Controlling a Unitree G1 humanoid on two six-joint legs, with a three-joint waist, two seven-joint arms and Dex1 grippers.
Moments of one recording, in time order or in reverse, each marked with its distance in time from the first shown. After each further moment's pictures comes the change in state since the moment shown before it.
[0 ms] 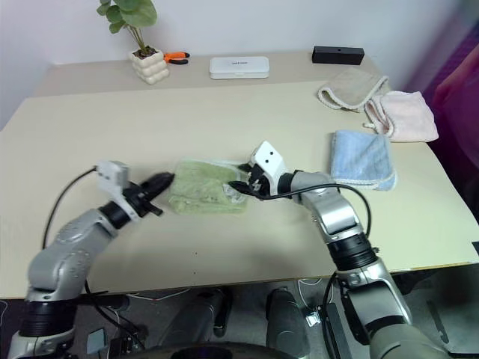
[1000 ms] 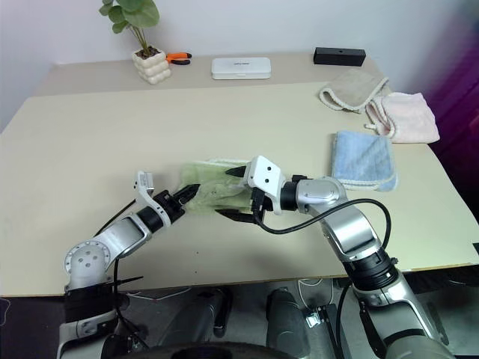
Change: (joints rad) left arm -0.110 -0.314 0.108 0.161 -0.528 0.413 0.453; right arm 0.093 -0.086 0.059 -0.234 0.040 -0.068 0.077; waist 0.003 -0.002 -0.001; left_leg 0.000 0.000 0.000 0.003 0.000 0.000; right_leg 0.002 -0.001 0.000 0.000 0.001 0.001
